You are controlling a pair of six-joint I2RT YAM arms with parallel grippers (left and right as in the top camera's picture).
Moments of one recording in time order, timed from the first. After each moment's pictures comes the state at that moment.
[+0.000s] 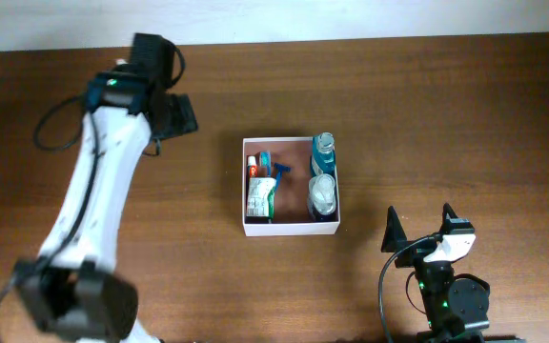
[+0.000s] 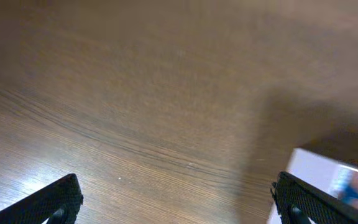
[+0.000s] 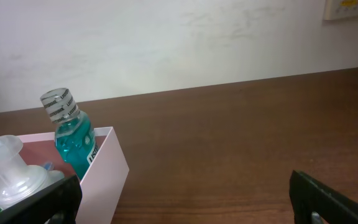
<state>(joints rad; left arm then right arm) -0.15 1.76 1.79 -1.19 -0.26 -0.42 0.10 0.01 0.01 -0.07 0.04 0.16</state>
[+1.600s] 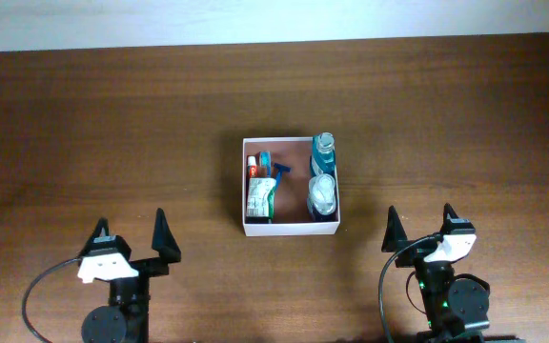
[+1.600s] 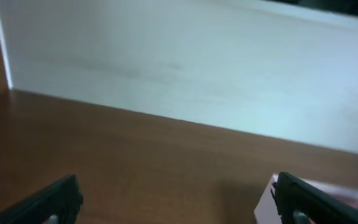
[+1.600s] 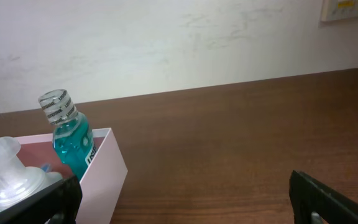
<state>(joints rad) -0.05 0.02 0.16 -0.13 -0.11 -0.17 0.10 0.01 0.01 -0.07 0.05 0.16</state>
